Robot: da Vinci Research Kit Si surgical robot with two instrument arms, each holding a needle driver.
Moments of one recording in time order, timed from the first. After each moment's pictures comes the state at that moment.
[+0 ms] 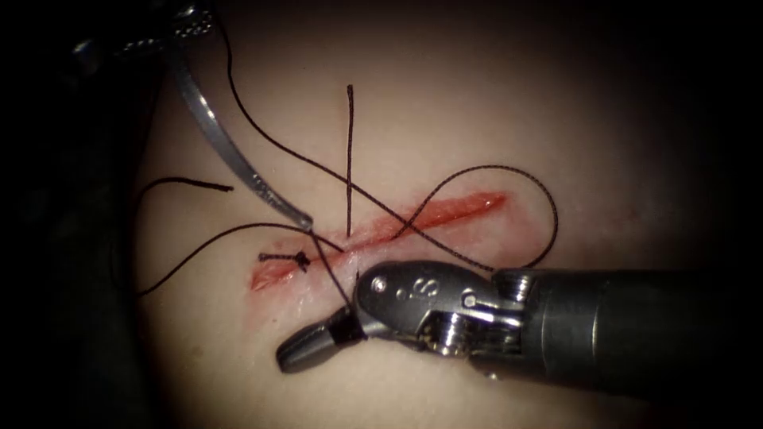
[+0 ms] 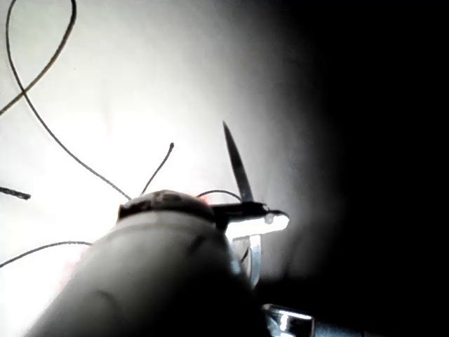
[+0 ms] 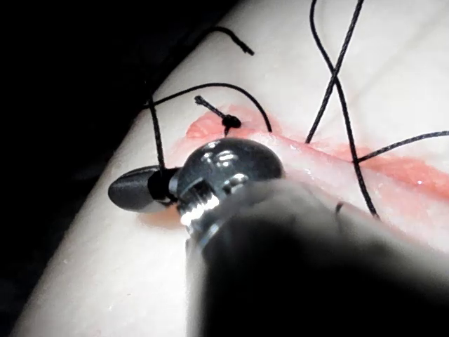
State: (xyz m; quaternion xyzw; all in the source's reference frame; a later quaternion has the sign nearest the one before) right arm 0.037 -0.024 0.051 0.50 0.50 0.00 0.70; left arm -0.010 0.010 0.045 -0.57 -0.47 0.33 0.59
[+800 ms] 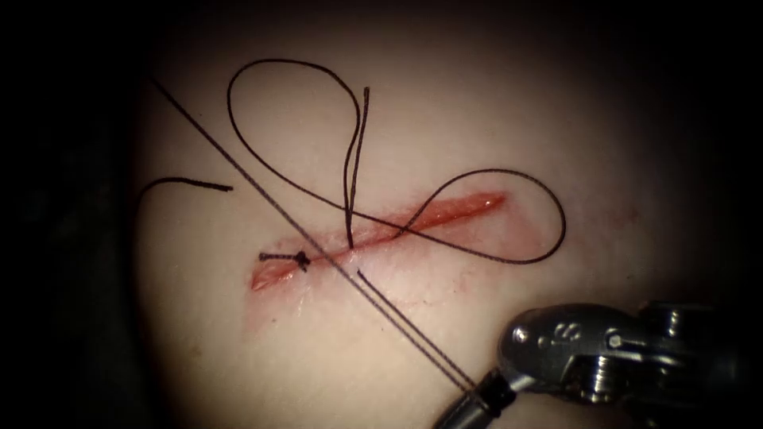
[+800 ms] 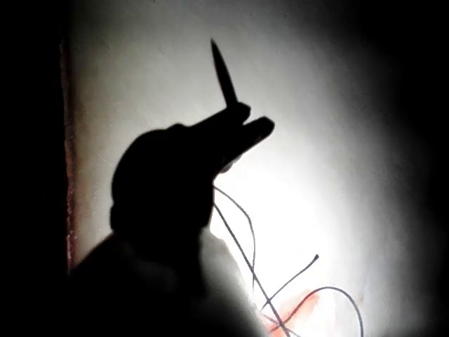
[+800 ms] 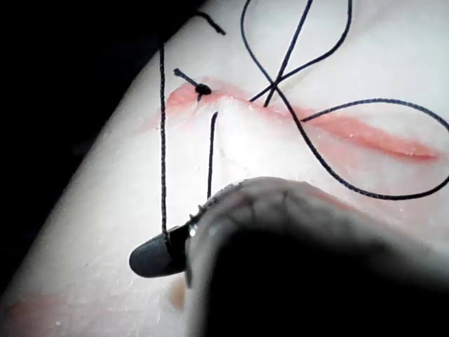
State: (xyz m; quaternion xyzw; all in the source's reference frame) right arm 0.025 -0.024 0.047 0.60 0.39 0.07 0.70; left arm 0.014 0.019 0.046 -0.59 -0.17 0.39 0.69
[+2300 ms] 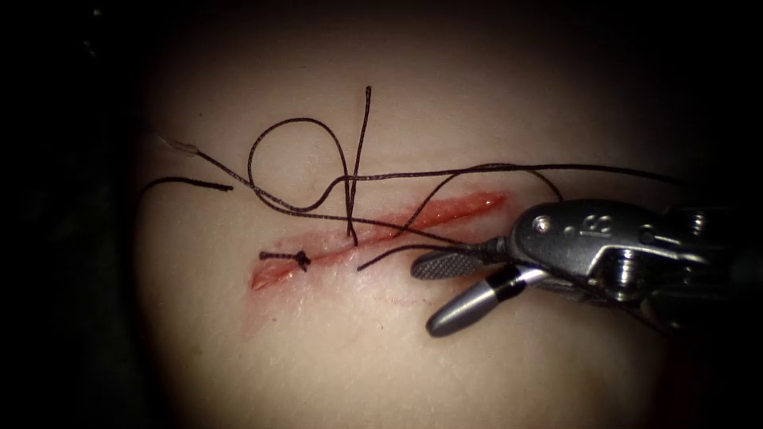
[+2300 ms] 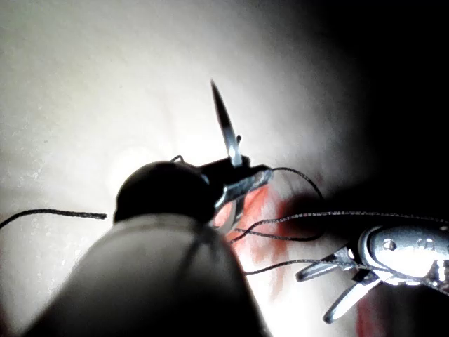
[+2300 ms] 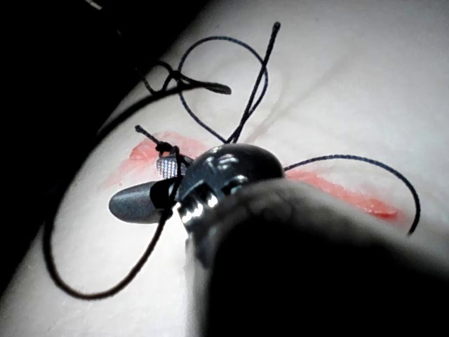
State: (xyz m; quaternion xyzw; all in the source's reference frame) right arm 0.029 -0.016 0.046 0.37 0.53 0.06 0.76; left arm -0.004 0.010 0.047 -0.53 -0.40 0.46 0.58
